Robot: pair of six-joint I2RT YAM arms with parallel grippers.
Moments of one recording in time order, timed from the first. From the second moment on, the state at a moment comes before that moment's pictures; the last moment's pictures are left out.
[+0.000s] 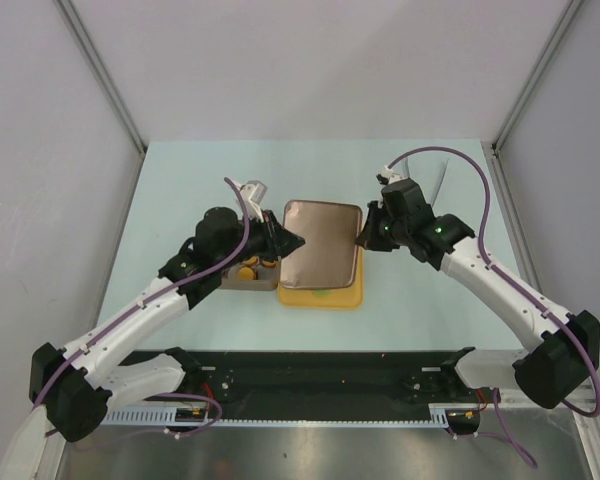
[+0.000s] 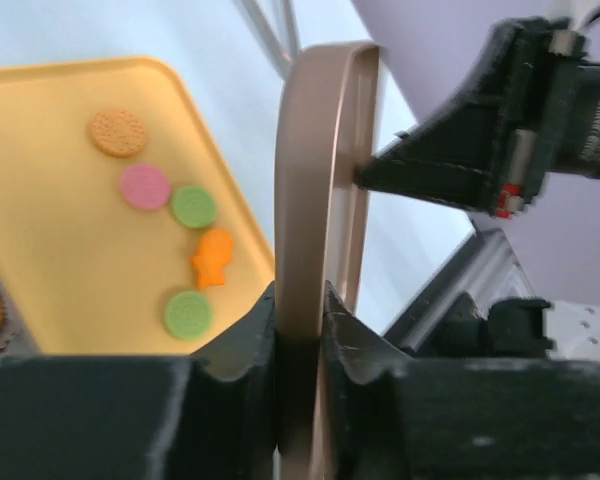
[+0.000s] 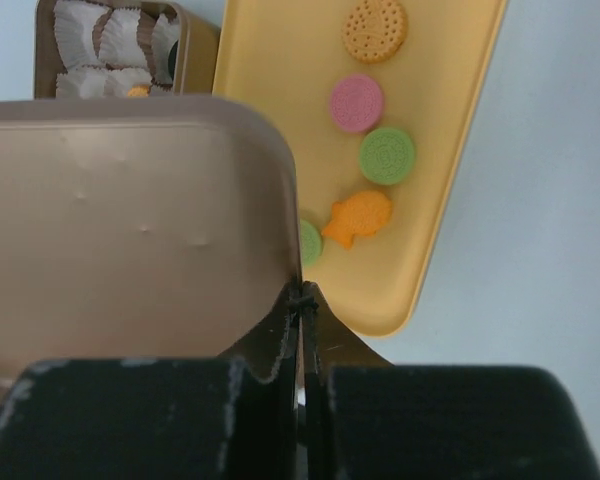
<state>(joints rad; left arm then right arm) -0.64 1.04 0.83 -0.09 0.23 -0.59 0.59 1.27 1.16 -0.62 -0.03 0.57</state>
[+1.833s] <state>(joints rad) -1.39 1.71 0.81 1.26 -1.20 1.78 0.26 1.30 1.29 -0.56 -0.43 0.69</state>
